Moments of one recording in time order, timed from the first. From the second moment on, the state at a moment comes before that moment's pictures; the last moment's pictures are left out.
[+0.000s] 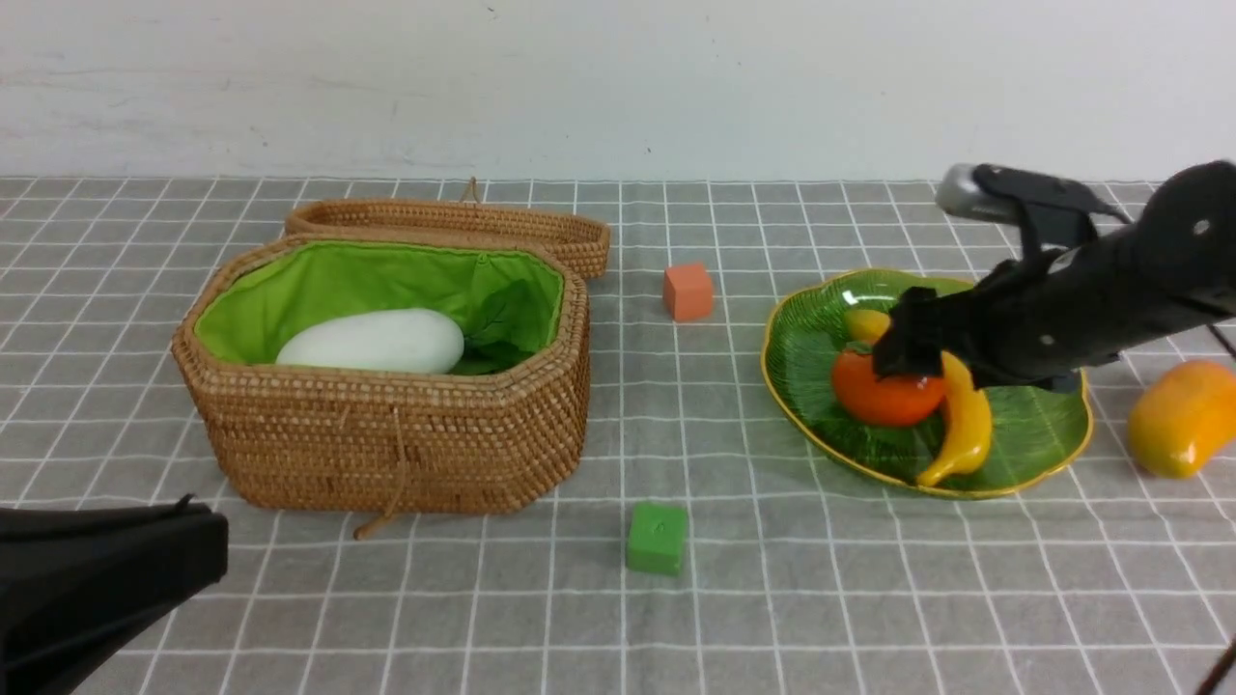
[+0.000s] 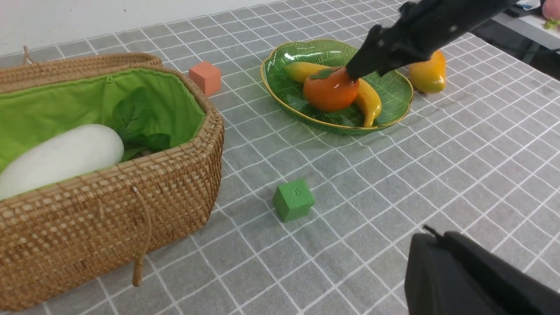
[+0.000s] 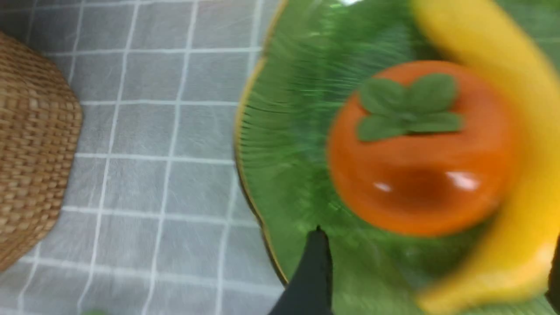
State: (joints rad) right arm 0.11 1.70 -1.22 0.43 0.52 -0.16; left arm -0.62 0.52 -0.68 -0.13 0.55 -0.02
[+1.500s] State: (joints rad) right arm -0.25 1.99 -1.66 0.22 0.97 0.01; left arm -0.62 0.52 -0.68 -0.13 0.56 0.03
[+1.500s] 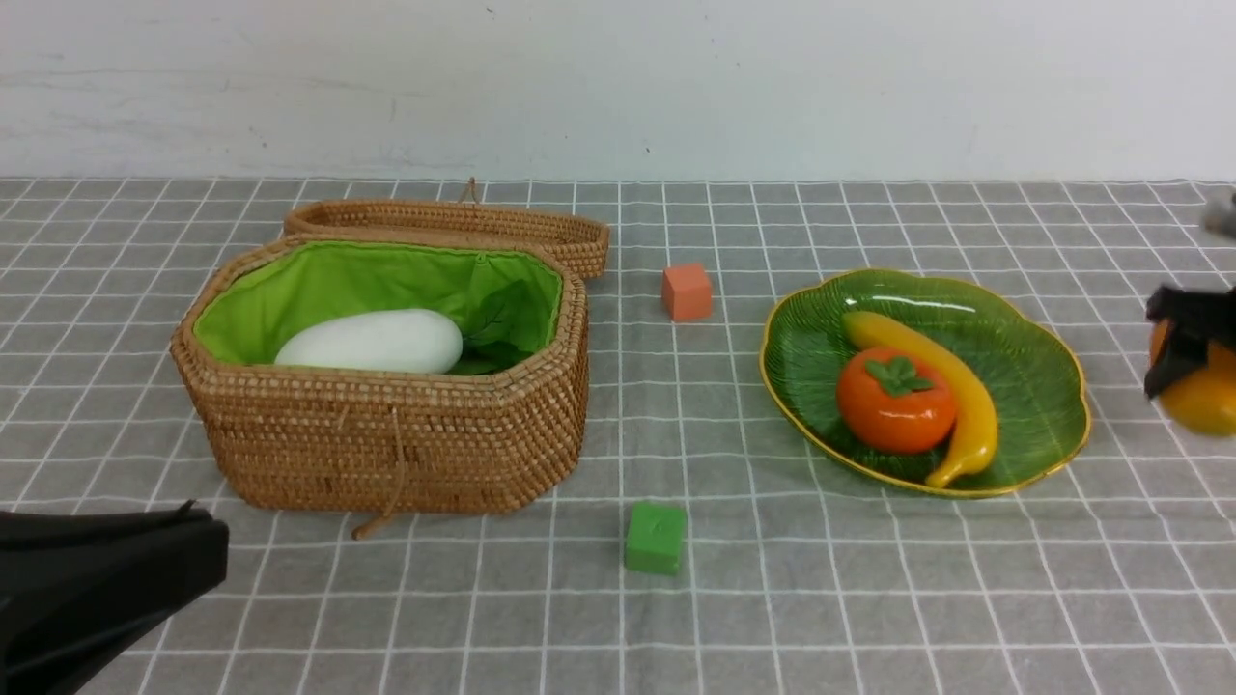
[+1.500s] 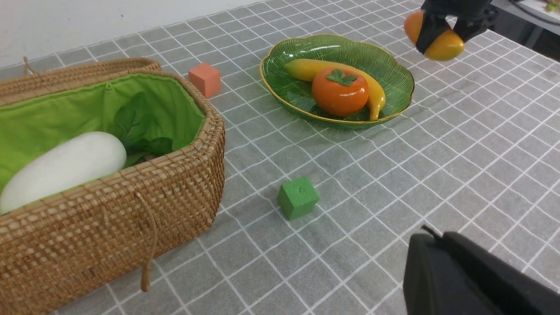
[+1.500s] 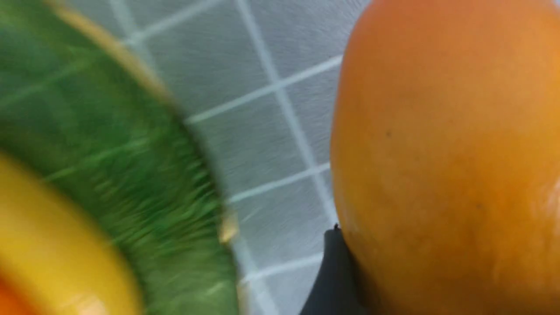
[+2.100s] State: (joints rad) right arm 0.01 2.01 -1.66 0.08 0.93 0.00; left arm -0.62 0.52 -0.68 -0.13 0.54 0.03
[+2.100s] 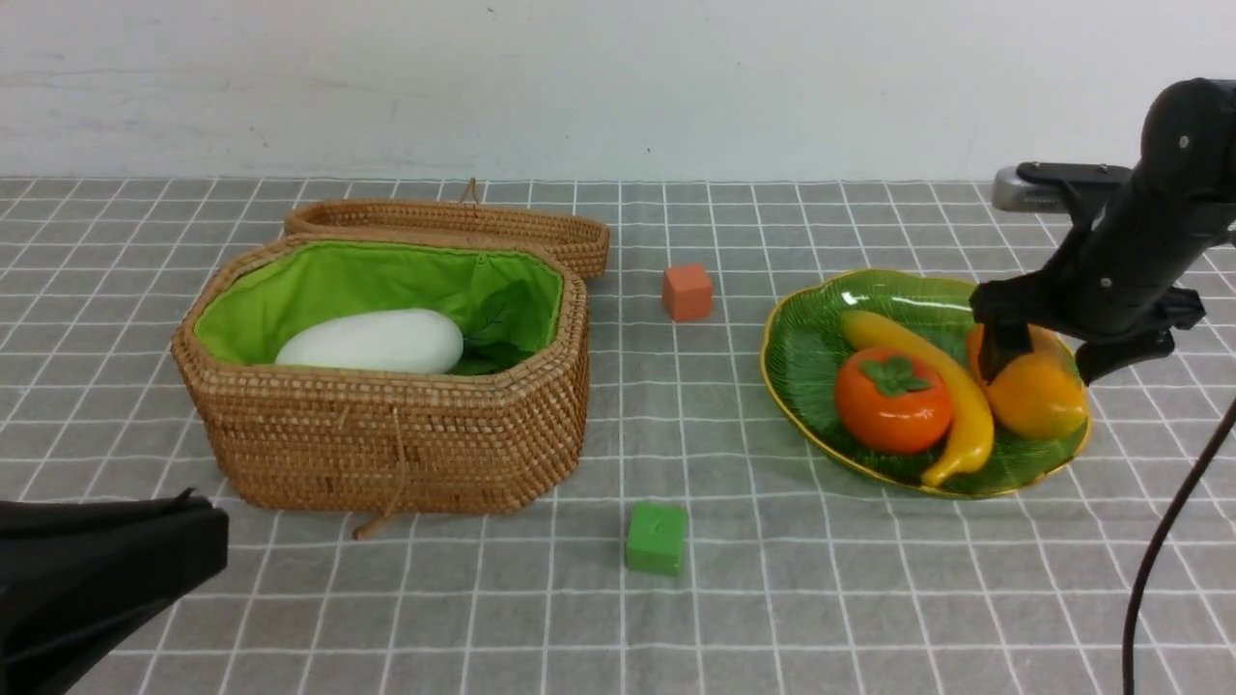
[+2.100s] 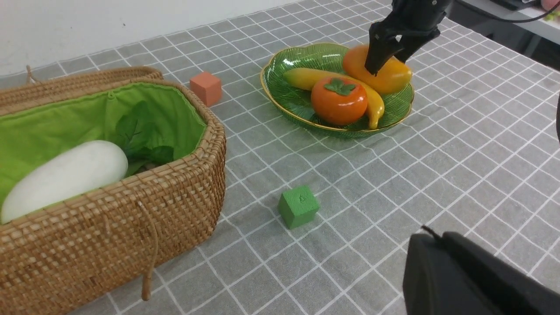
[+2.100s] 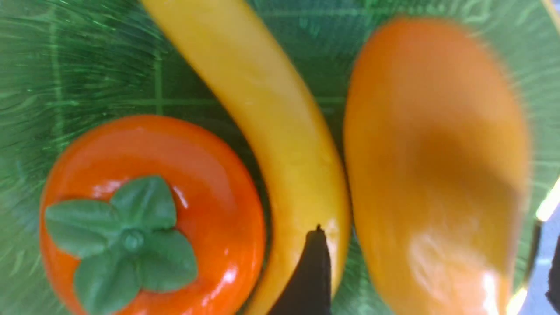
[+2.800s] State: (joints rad) right arm 0.01 0.74 -0.91 0.10 1.13 0.01; left arm -0.62 0.12 -0.28 -0.19 0.23 0.03
